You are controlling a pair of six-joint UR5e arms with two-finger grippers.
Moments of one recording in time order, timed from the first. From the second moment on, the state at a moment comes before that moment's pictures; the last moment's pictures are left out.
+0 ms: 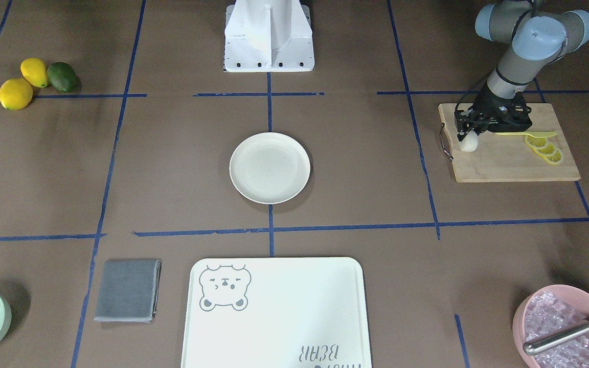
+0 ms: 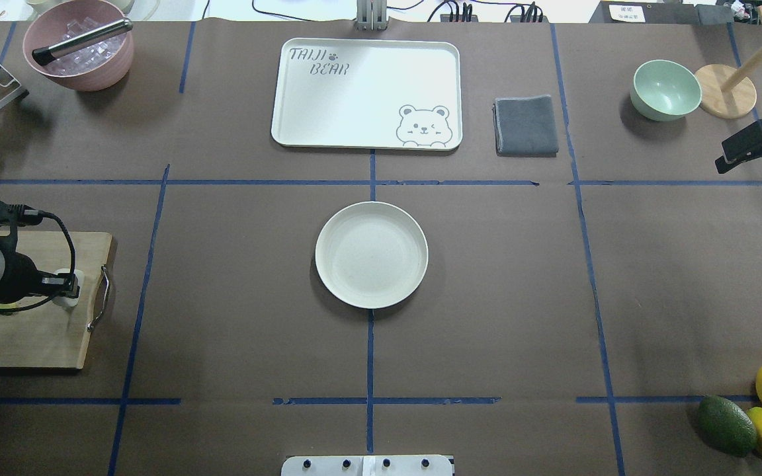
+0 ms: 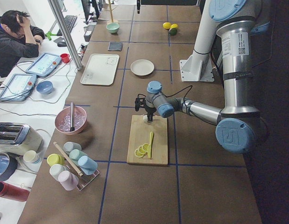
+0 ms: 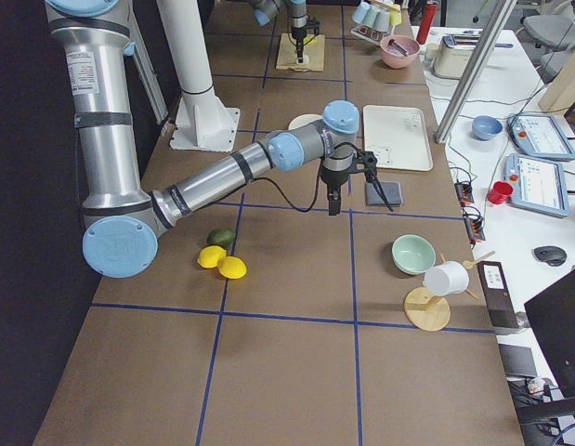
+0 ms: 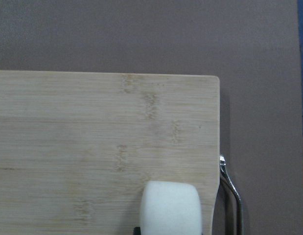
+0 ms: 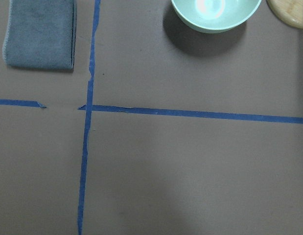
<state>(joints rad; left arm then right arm) -0.71 -1.42 -1.86 -2.16 -1.96 -1.07 1.22 -1.48 1.98 -1.67 2.30 0.47</state>
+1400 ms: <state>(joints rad) -0.55 -2.18 -1.88 -1.42 -1.87 -1.31 1.29 -1.55 1.98 -1.63 2.32 0.41</state>
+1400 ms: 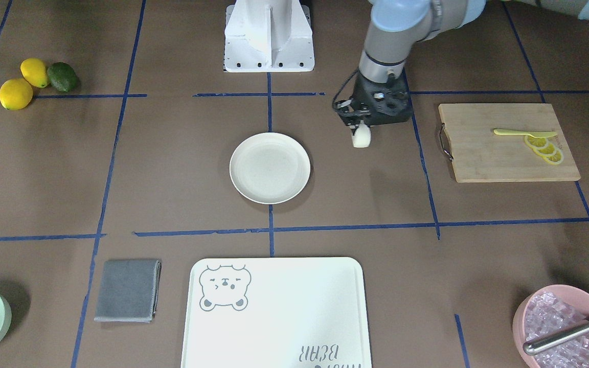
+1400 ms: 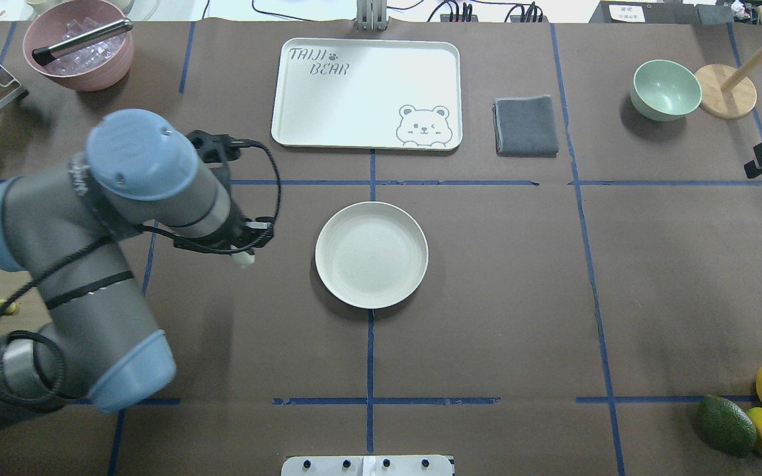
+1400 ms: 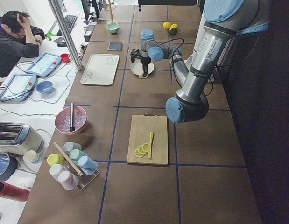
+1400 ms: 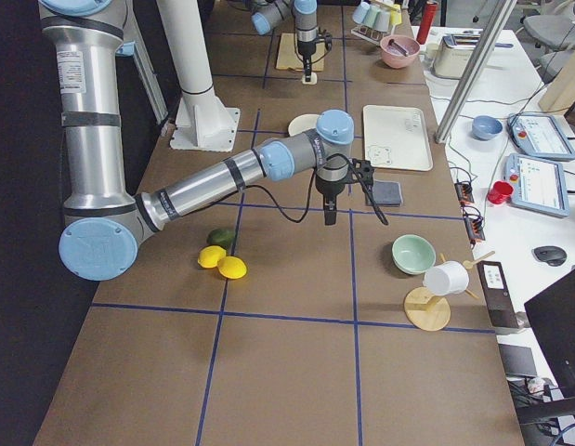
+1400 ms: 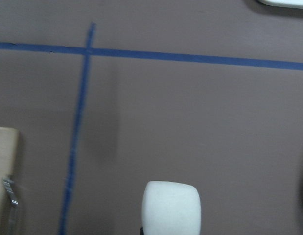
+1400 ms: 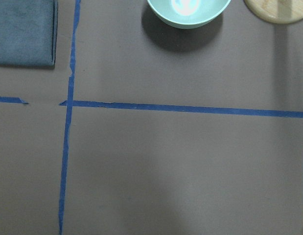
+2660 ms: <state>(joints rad) -0.43 -2.48 -1.42 -1.61 -1.74 -1.36 1.39 -1.62 1.96 -1.62 2.37 0.28</state>
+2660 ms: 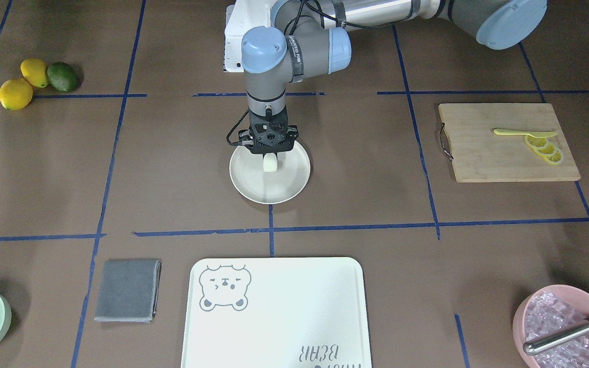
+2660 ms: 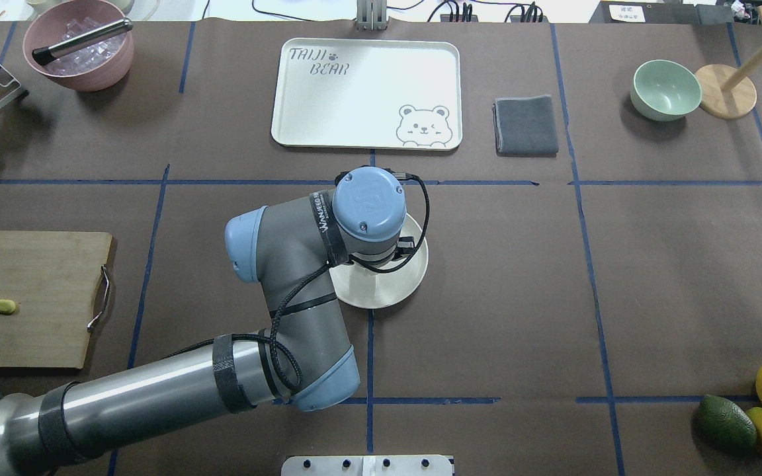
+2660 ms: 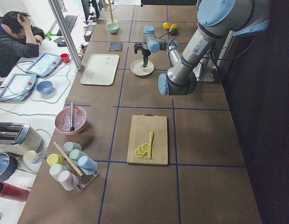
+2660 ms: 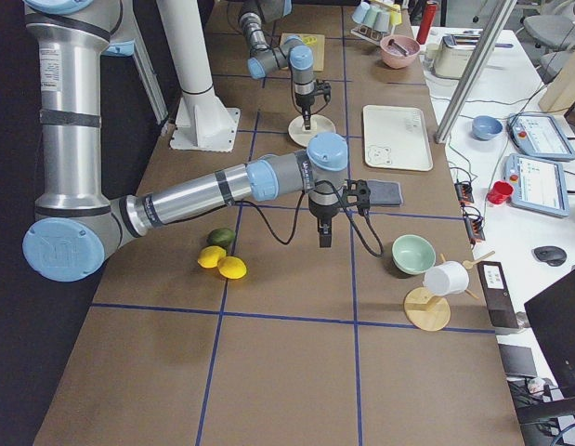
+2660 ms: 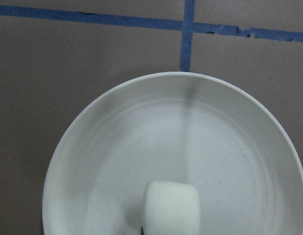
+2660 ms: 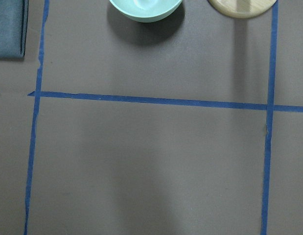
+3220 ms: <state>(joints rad) -0.43 -2.48 -1.39 -1.63 -1.74 -1.35 1.39 -1.62 1.96 -1.62 2.37 0.28</state>
